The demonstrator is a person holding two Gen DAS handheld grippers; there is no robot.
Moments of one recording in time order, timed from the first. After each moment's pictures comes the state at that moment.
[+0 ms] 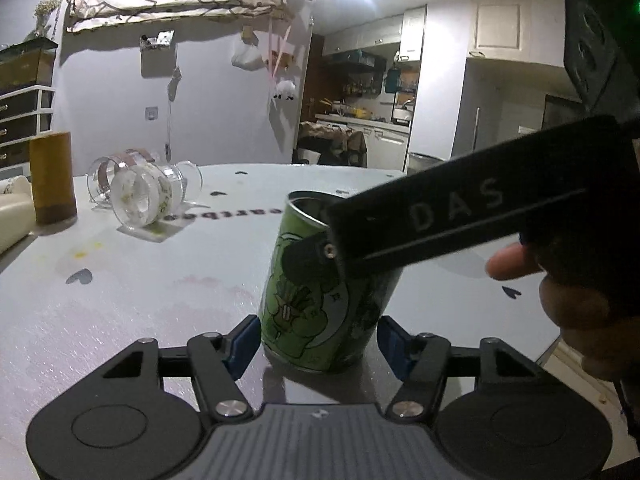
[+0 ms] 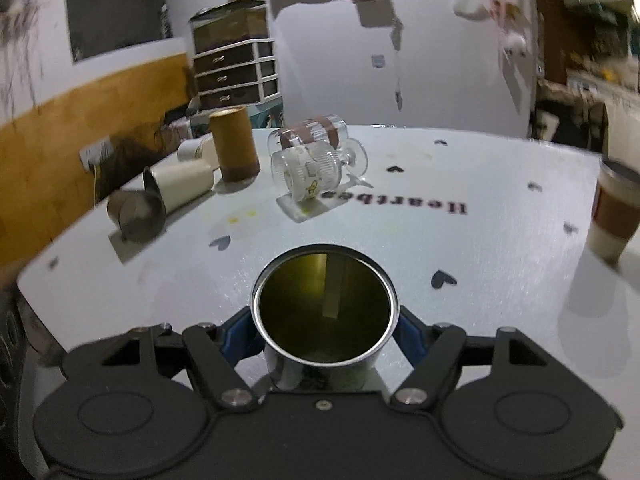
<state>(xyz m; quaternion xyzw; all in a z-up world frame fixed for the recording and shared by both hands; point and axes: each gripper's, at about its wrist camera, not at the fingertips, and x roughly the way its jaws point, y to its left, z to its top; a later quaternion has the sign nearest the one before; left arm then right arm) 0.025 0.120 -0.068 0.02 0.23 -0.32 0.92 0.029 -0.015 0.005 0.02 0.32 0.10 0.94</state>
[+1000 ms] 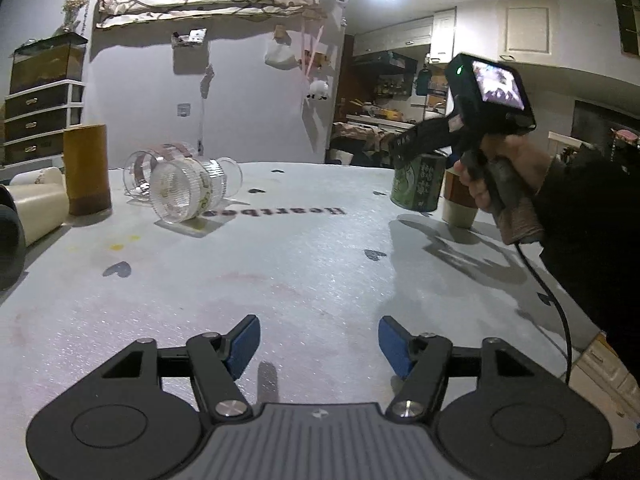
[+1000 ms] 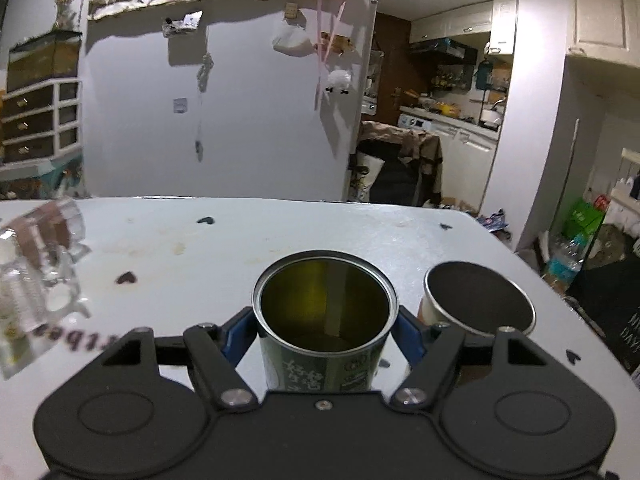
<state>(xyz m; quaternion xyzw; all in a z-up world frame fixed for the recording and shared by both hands) 0.032 0.134 -0.068 0.01 0.23 -0.28 0.93 0.190 -0.150 0.010 -0.02 0.25 -0.19 0.95</state>
